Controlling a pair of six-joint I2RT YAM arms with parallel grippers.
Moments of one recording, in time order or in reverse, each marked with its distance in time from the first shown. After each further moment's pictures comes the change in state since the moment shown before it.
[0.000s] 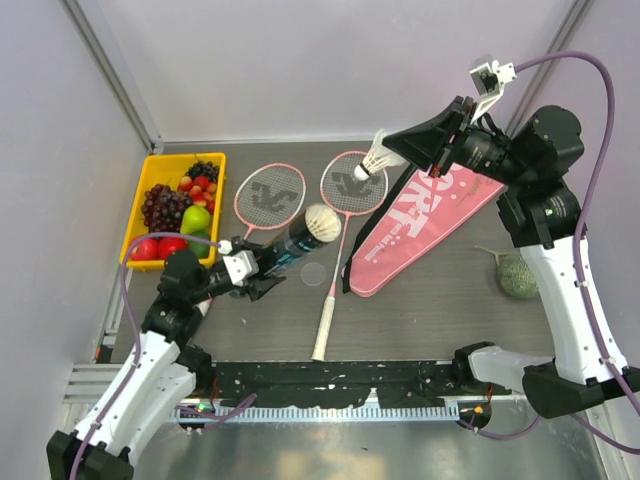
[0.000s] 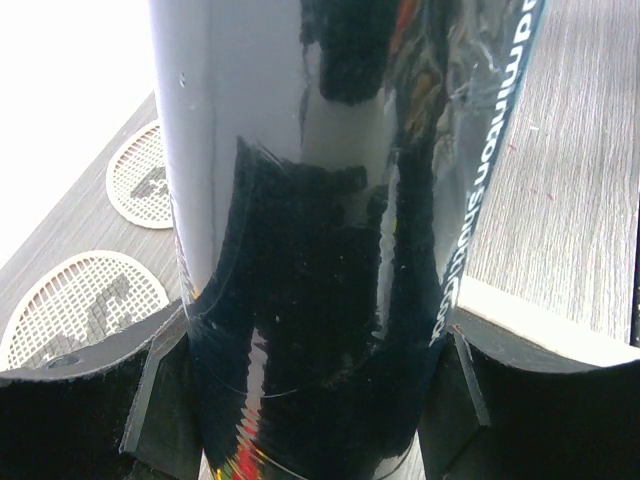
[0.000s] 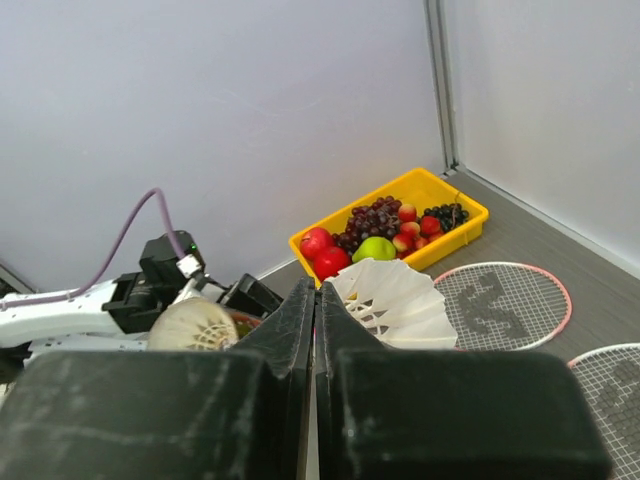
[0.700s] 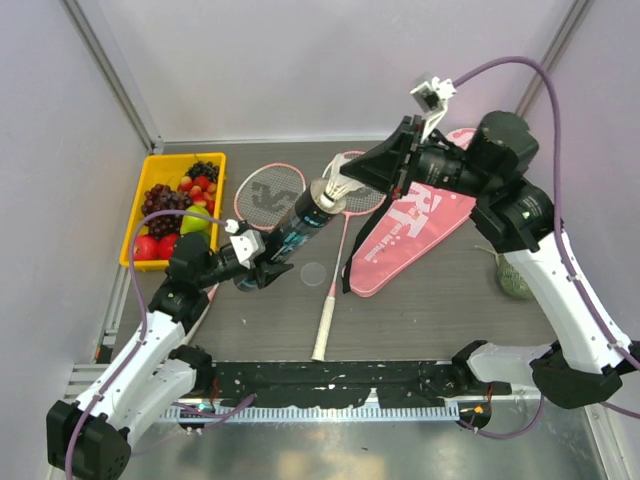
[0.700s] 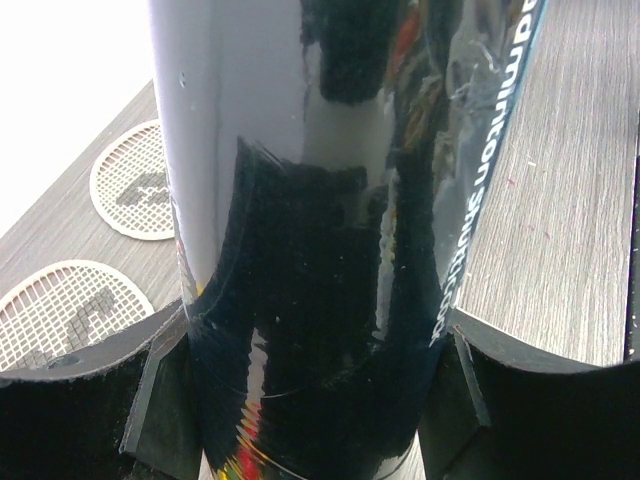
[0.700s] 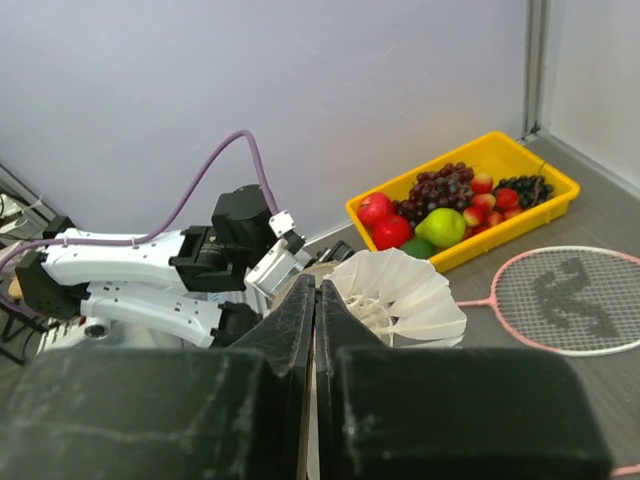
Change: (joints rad) left arm -0.041 0.195 0.103 0.104 -0.027 -0.086; right arm 0.284 0.033 0.086 -0.134 0.133 -0.071
